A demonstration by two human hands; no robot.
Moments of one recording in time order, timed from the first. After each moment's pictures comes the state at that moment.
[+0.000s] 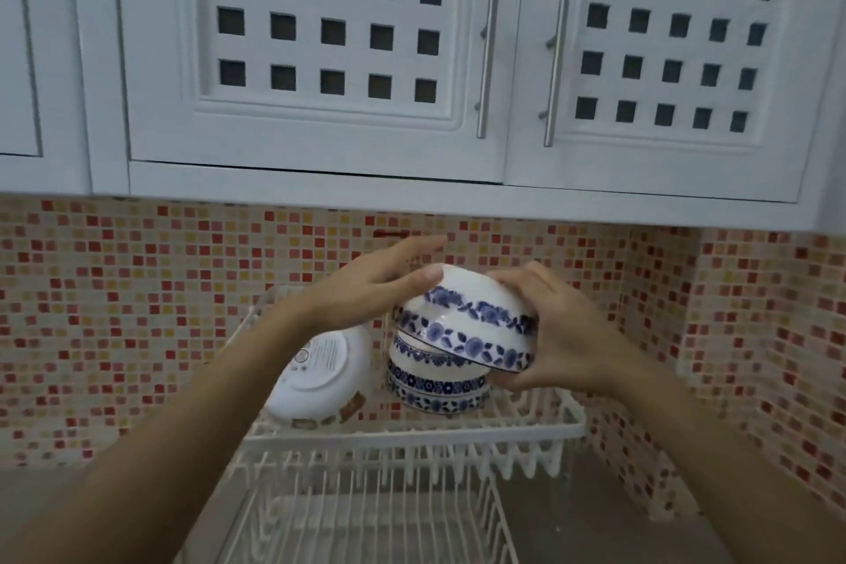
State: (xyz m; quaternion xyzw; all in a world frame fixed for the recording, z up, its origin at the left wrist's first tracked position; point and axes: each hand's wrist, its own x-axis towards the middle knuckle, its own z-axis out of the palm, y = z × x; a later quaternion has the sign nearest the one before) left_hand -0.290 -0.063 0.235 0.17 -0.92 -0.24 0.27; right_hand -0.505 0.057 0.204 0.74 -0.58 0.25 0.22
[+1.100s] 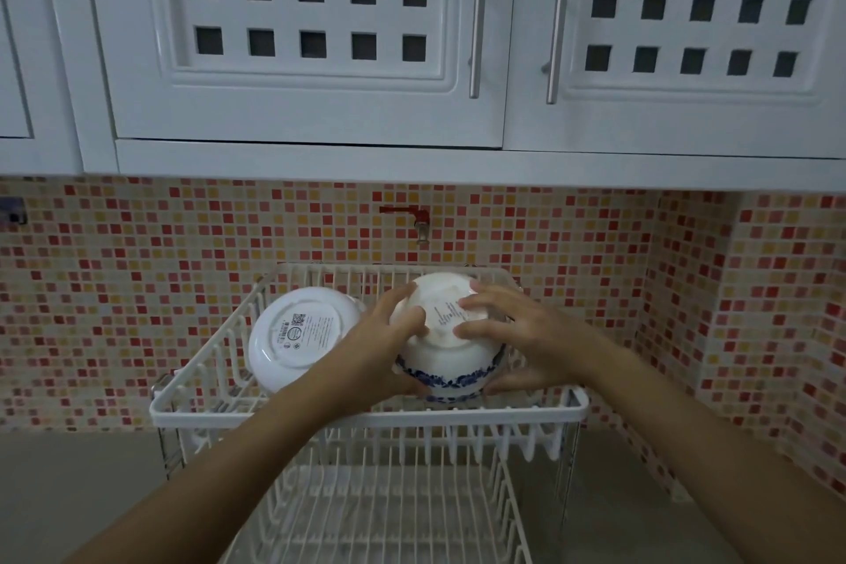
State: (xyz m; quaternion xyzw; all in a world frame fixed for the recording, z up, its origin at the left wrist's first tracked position) left_hand -0.316 -0.073 0.137 0.24 -0.93 -0.02 0.28; right_hand -0.558 -0.004 0.151 0.85 -0.44 0.12 0.27
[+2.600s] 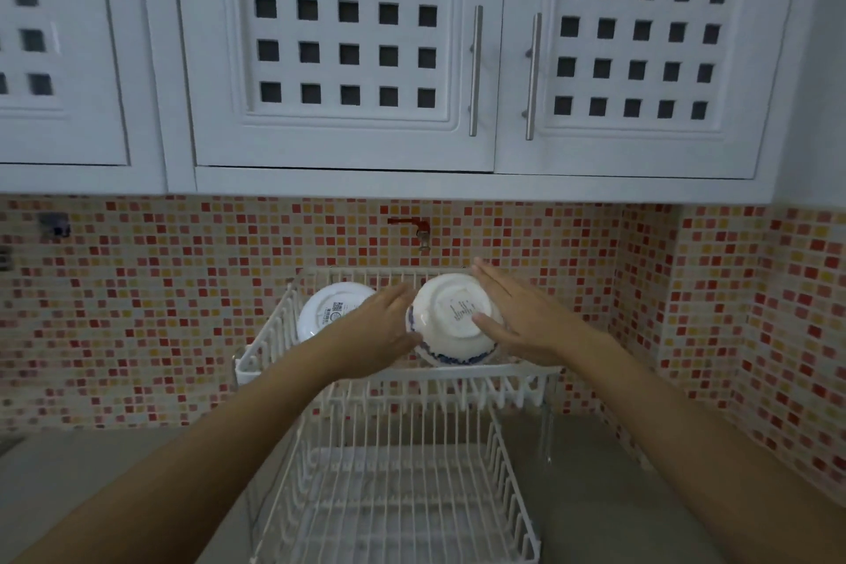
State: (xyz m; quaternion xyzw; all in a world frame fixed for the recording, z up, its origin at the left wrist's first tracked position) left_hand -0.262 -0.022 0.171 0.31 -0.94 0.01 0.16; right_hand -0.479 0.071 0.178 0.72 -0.66 0.13 0.16
